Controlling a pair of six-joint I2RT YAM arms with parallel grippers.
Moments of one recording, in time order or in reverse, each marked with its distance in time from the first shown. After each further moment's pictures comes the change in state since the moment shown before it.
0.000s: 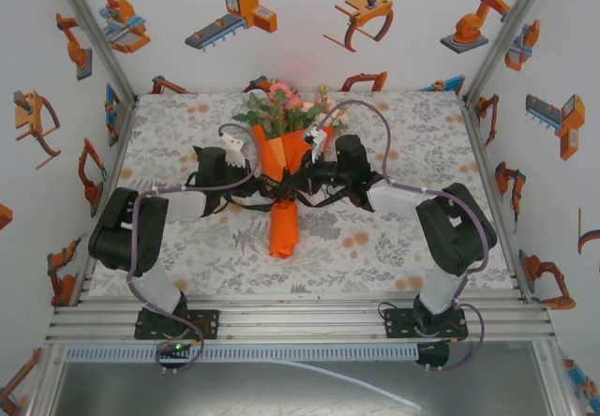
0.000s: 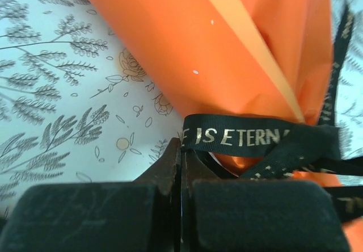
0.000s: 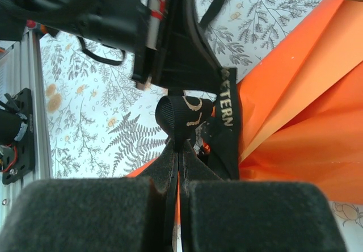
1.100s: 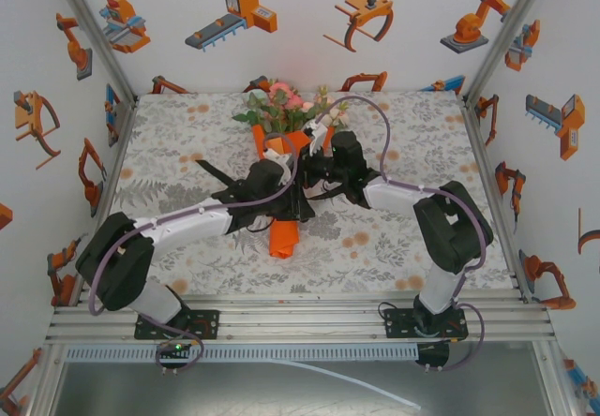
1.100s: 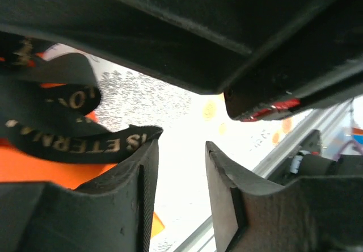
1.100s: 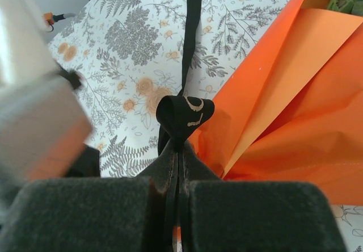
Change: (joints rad) left arm -0.472 -0.175 0.140 -0.394 -0.204 -0.441; right arm 0.015 0.025 0.048 -0.012 0.123 0.076
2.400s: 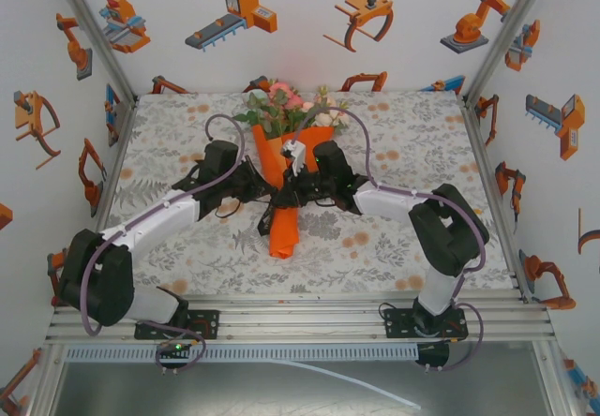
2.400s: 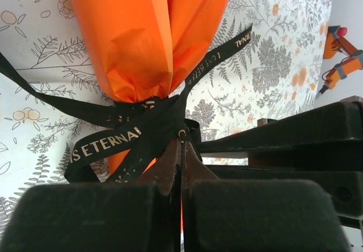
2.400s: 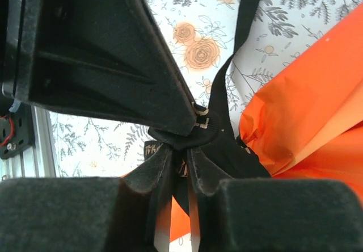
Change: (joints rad) left arm 0.302 -0.101 -0.011 -0.113 0.050 -0.142; right arm 0.102 0.000 0.019 -0.183 -0.052 -0.152
